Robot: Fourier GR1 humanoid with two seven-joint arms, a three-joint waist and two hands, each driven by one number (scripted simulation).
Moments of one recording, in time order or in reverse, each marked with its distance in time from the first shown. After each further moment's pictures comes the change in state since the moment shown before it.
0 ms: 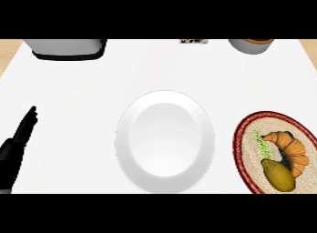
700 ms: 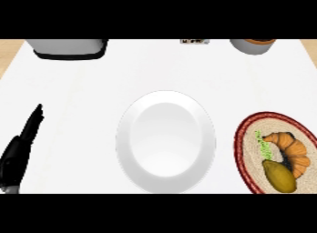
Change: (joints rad) left arm -0.020 -0.052 0.007 -0.001 -0.057 -0.002 0.017; right arm -0.197 -0.131 0.186 0.189 0.351 0.091 0.046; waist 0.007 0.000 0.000
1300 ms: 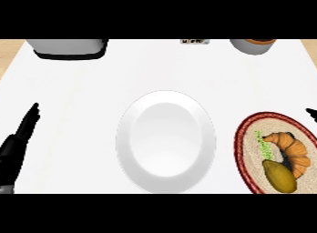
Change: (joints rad) left arm 0.002 -0.008 0.051 -0.016 -0.016 -0.057 0.021; right arm -0.138 -0.006 0.181 0.228 0.358 -0.005 -0.205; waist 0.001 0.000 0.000
